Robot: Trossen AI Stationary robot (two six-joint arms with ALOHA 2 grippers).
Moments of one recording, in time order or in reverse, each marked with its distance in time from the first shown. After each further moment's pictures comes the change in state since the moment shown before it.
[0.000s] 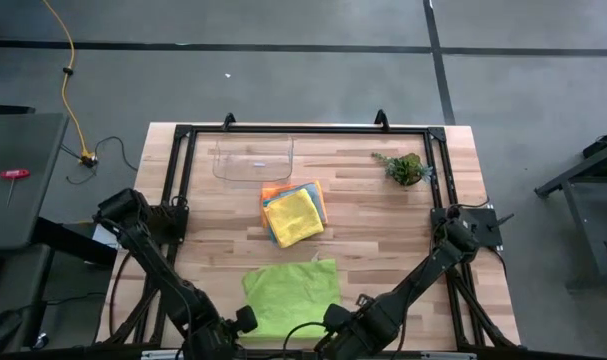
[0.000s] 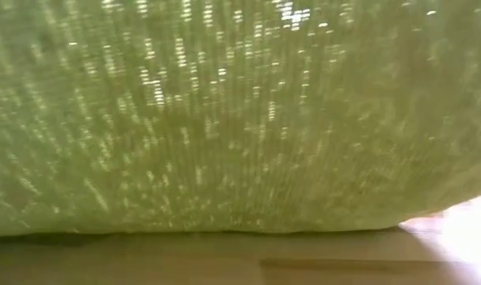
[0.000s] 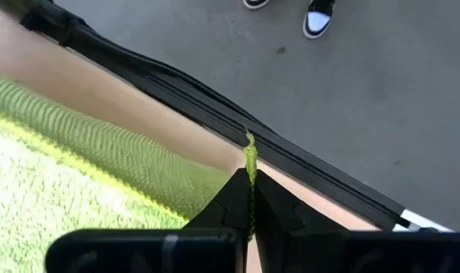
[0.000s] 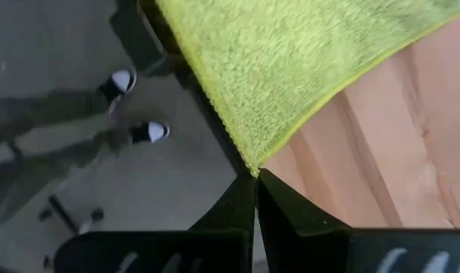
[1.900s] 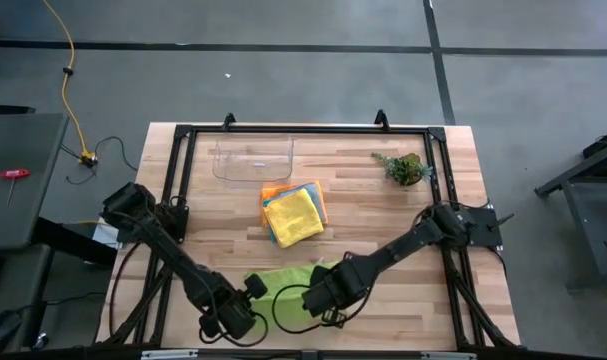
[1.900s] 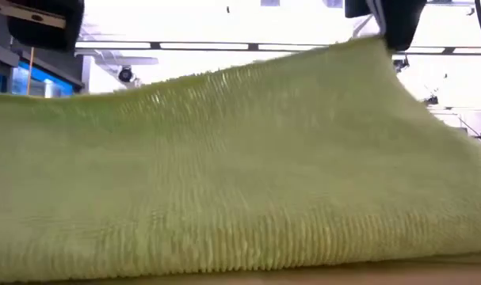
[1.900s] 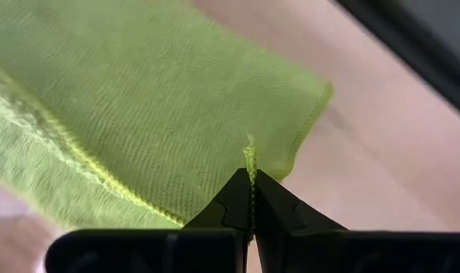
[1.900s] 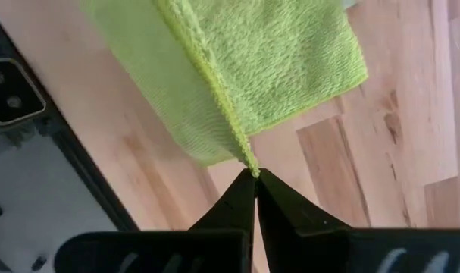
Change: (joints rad) left arm 0.162 -0.014 -0.047 -0.158 -0.083 -0.014; right arm -0.219 -0.003 -0.005 -0.215 0.027 -0.349
